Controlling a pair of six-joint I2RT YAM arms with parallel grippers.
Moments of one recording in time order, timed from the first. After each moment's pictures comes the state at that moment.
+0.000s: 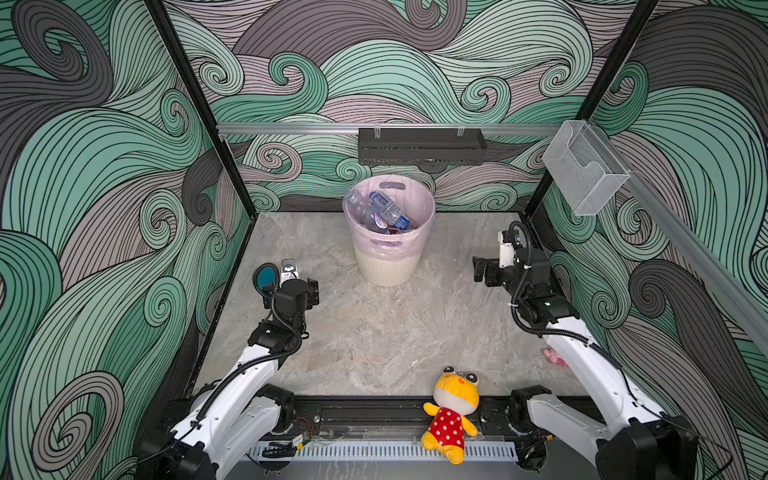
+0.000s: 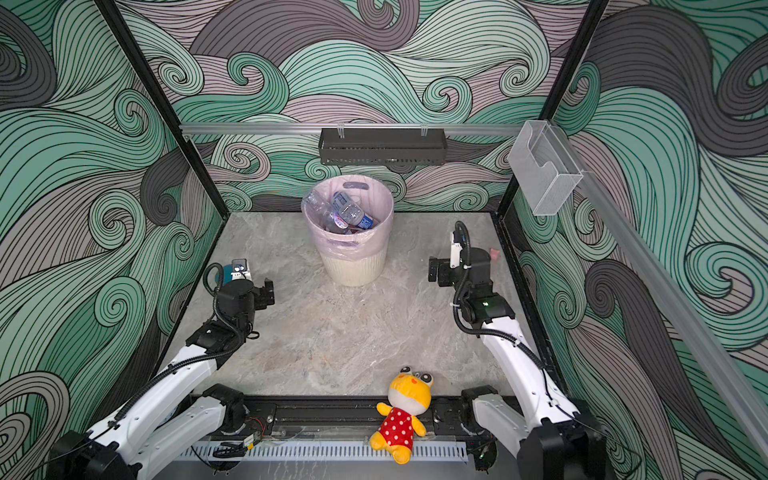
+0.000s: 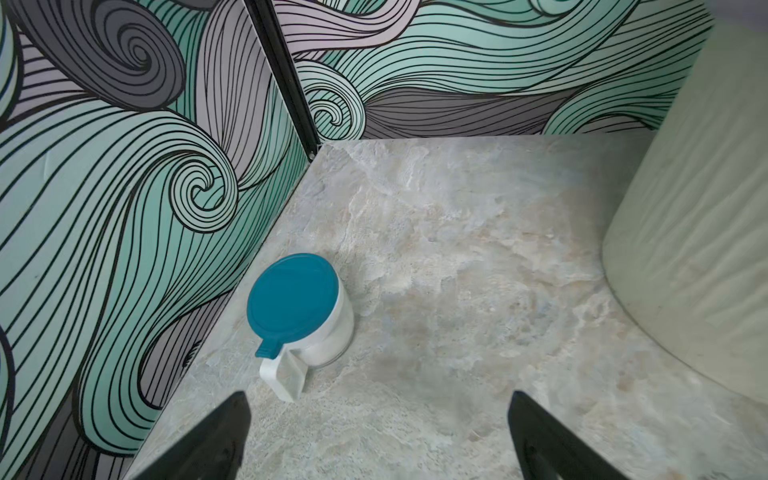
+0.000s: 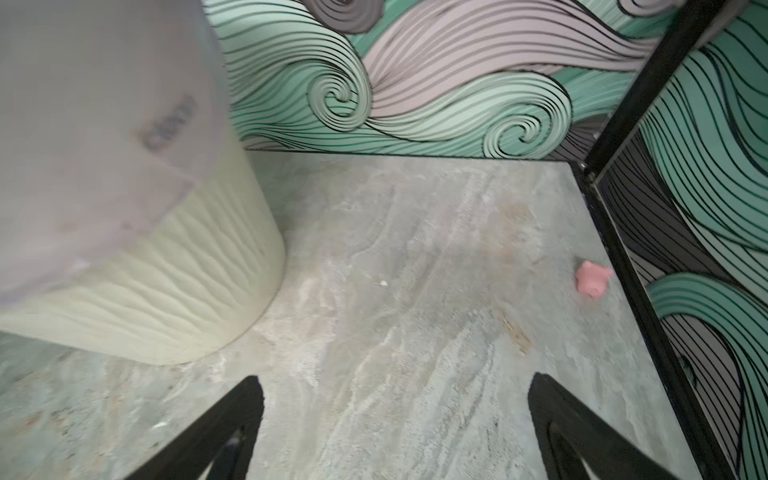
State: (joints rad) left arm -0.27 0.89 0.47 -0.08 -0.58 -0.08; right arm 0.14 1.03 0.73 -0.17 0.08 0.03
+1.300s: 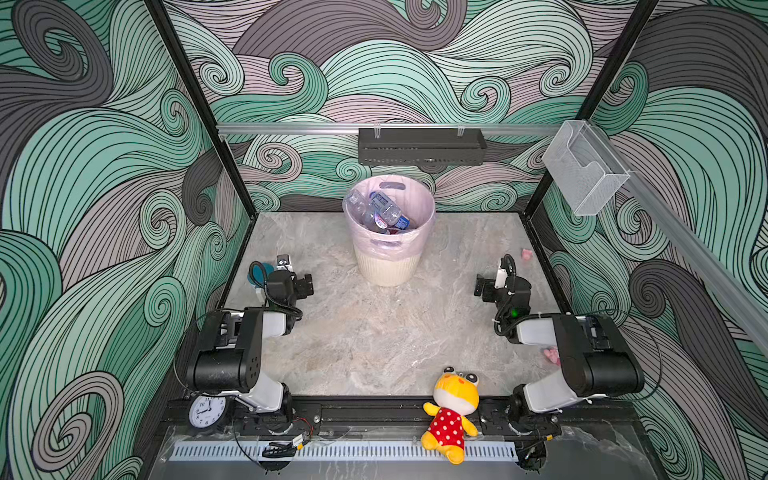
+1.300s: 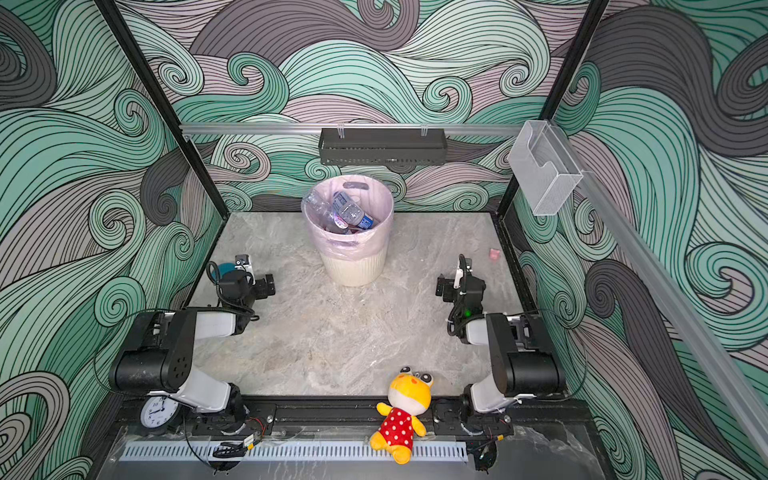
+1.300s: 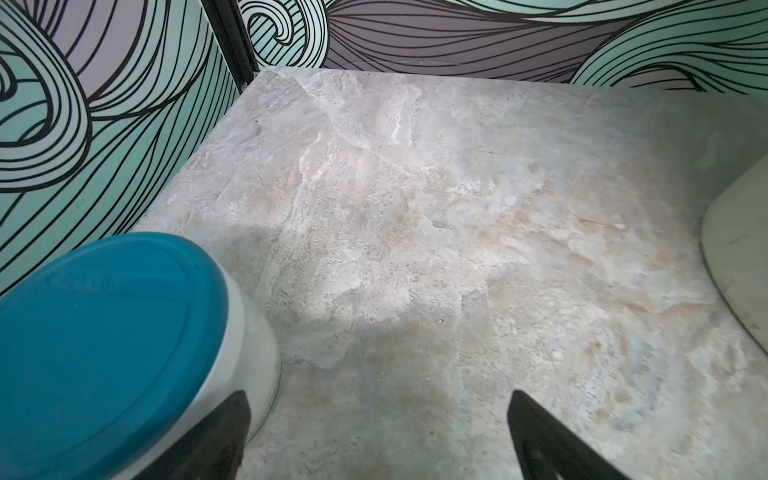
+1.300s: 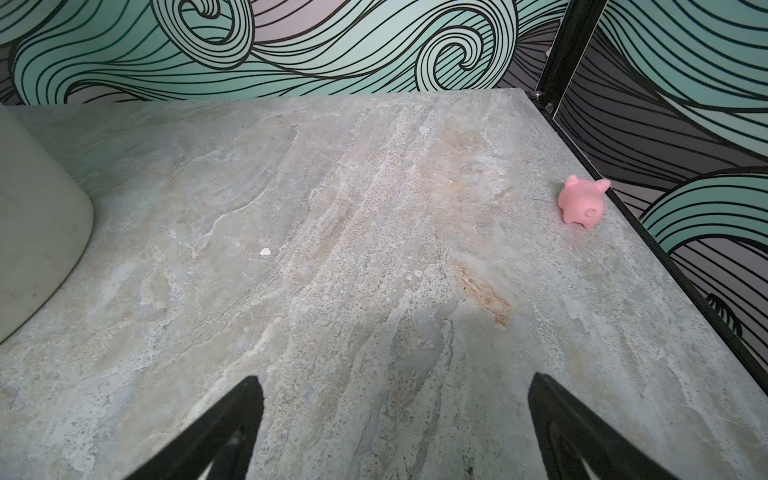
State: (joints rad) left arm 0.04 1.54 0.46 0.59 -0.14 -0.04; right arm 0.02 1.54 0.38 0.74 0.10 0.00
